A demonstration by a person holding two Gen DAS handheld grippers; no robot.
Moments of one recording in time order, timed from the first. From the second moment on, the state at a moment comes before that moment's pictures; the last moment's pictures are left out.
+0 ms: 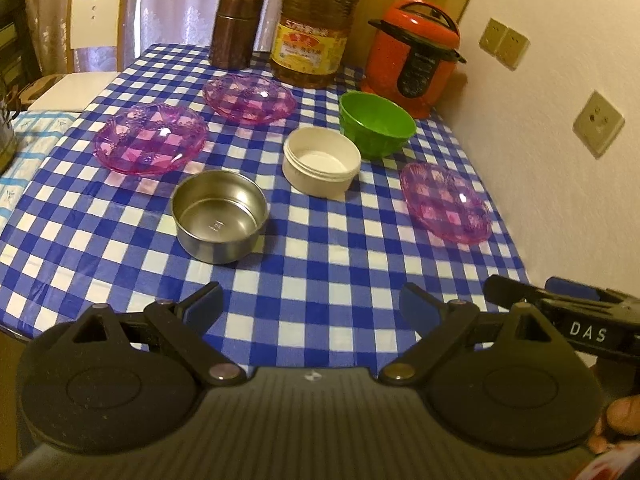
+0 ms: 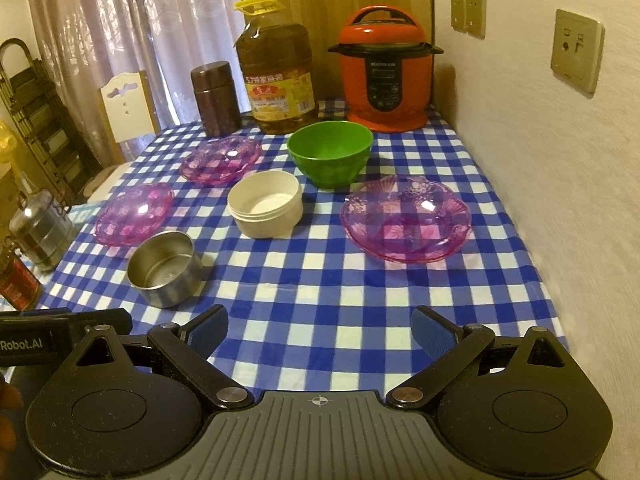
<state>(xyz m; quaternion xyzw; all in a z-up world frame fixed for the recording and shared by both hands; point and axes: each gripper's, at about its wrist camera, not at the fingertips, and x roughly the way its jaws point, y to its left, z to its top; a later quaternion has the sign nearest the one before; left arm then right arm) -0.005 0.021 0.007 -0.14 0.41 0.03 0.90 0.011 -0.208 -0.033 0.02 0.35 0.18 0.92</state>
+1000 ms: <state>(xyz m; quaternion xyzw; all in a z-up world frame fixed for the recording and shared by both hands) 0.095 0.254 -0.034 -0.15 0.41 0.15 0.89 0.184 -0.004 -0.053 0.06 0.39 0.32 0.86</state>
